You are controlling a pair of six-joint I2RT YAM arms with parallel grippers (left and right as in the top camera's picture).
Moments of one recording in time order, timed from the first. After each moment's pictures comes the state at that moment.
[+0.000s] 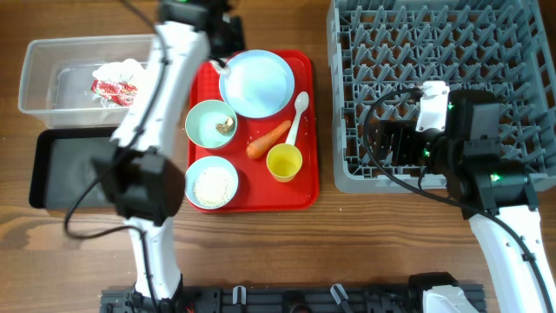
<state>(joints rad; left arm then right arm) -0.24 2.13 2.21 -1.19 -0.06 -0.40 0.09 1.10 1.03 -0.79 -0.25 0.12</state>
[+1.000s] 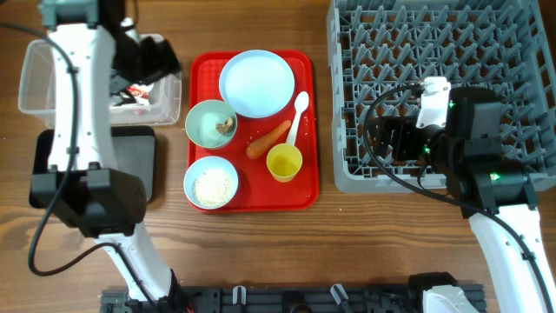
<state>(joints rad) 0.03 2.04 2.21 -1.65 0.10 -0.42 0.09 1.10 1.03 -0.74 -0.25 0.12</state>
